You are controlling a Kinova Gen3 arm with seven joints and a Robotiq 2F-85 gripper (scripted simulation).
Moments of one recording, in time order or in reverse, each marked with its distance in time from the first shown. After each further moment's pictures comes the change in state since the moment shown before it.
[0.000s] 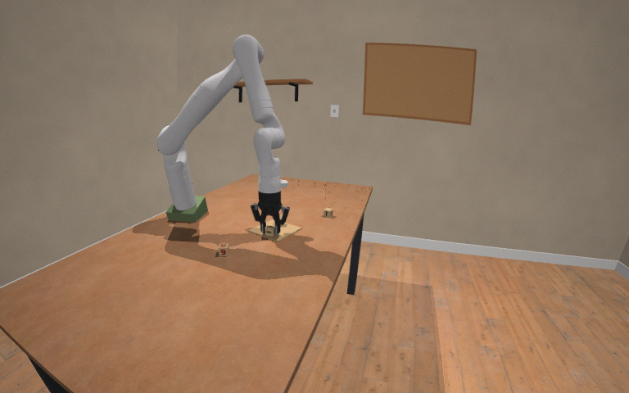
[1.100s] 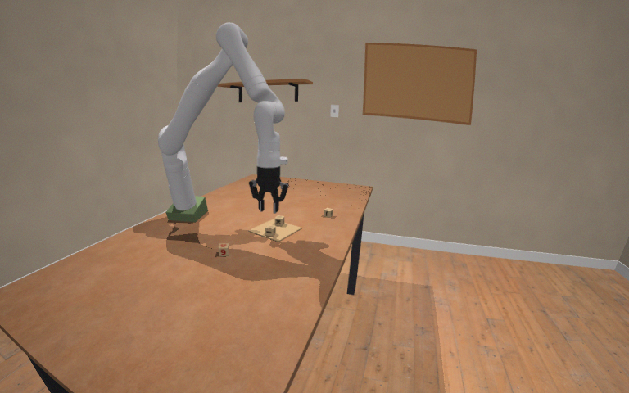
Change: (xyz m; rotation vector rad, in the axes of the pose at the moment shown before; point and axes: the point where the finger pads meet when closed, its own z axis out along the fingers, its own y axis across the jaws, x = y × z) arm -0.005 -0.003 -0.083 0.010 -0.007 0.010
